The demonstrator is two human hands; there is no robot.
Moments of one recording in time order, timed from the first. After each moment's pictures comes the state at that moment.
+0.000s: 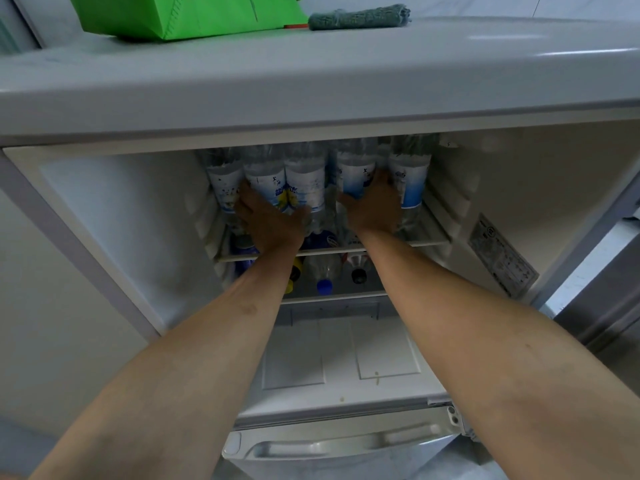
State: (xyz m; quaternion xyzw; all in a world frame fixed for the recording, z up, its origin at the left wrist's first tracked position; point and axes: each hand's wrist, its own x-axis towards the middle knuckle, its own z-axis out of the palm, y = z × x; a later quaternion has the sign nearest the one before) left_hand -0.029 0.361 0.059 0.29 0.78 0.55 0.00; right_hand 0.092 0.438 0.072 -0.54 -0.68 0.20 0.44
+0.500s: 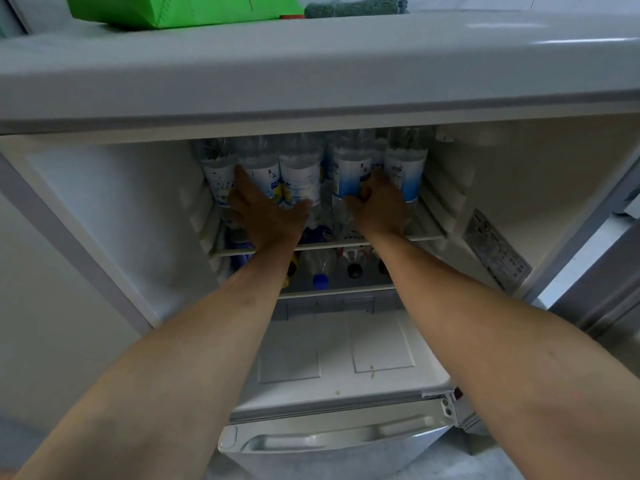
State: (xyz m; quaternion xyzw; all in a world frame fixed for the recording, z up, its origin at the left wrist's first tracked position) left_hand -0.026 0.358 0.062 0.28 0.79 0.55 -0.01; right_hand 0.115 0.433 0.066 -0.52 -0.73 0.18 0.40
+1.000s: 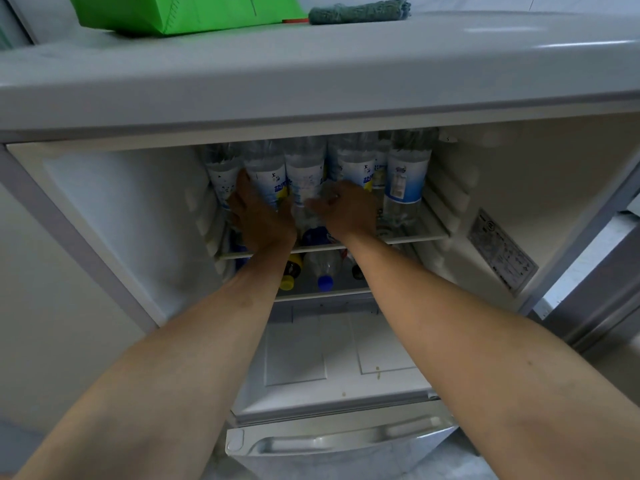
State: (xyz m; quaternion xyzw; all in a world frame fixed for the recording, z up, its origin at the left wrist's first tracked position) left_hand -0.038 0.350 0.062 0.30 0.79 0.54 -0.02; right_hand 0.072 0.410 0.071 -0.46 -0.76 0.25 0.38
